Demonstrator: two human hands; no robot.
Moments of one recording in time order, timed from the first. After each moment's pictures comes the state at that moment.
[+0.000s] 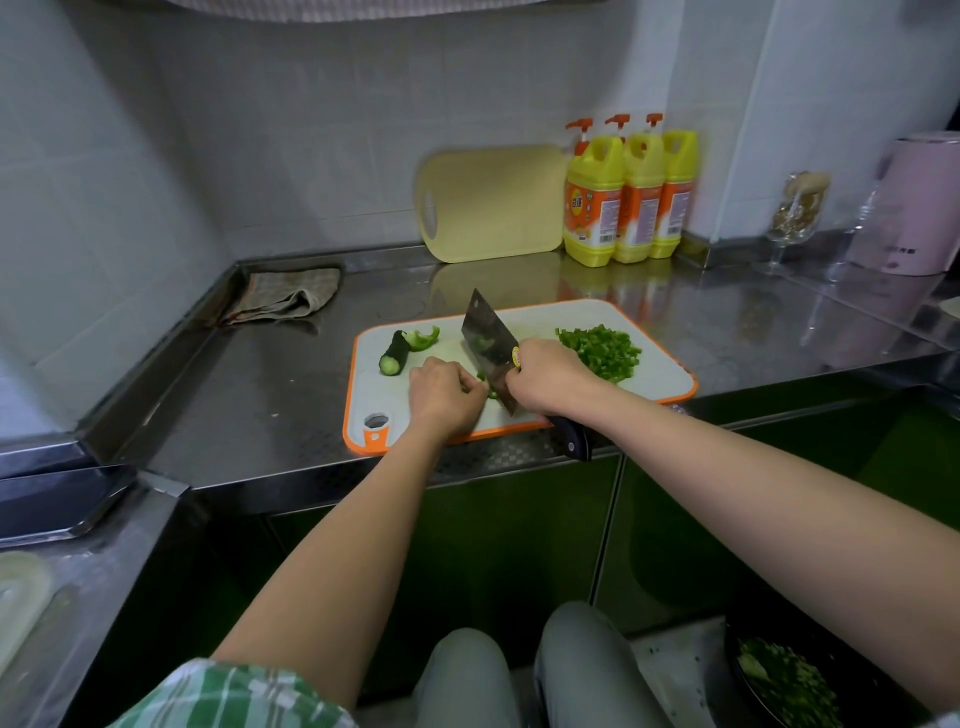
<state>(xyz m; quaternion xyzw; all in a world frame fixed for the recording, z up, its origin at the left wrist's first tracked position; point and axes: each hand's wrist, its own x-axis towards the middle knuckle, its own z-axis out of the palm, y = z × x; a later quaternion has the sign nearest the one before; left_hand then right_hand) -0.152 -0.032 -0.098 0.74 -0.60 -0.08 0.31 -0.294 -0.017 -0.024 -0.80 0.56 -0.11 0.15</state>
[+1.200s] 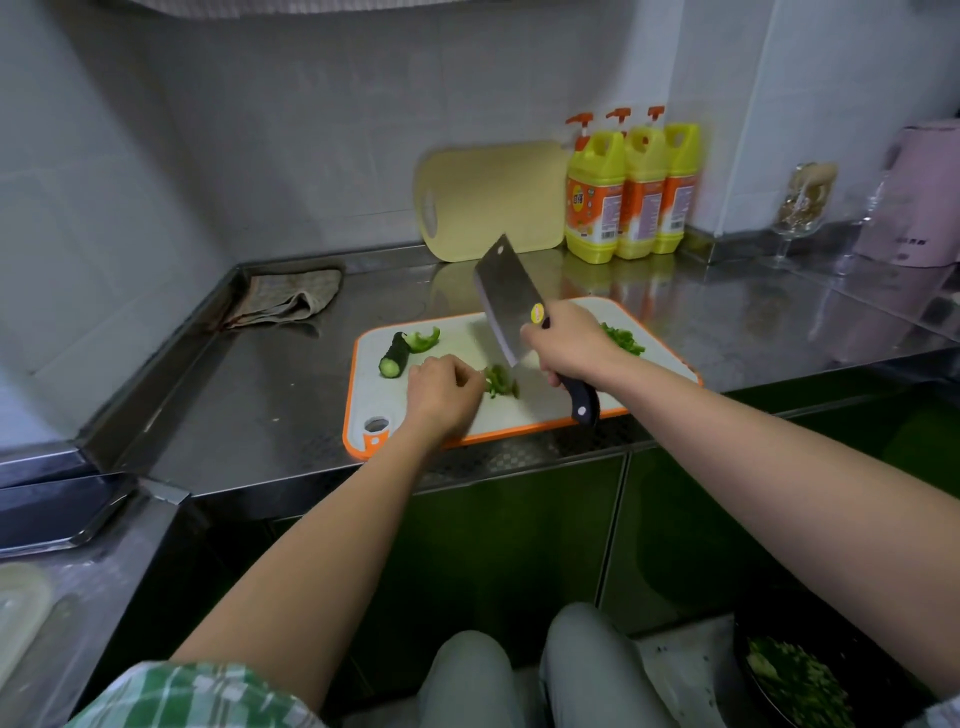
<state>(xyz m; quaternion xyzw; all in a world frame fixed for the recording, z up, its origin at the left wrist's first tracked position) -0.152 -0.026 -0.087 0.71 -0.61 -0.09 0.34 -0.314 -0.051 -0.018 -0.75 0.54 -0.27 0.28</state>
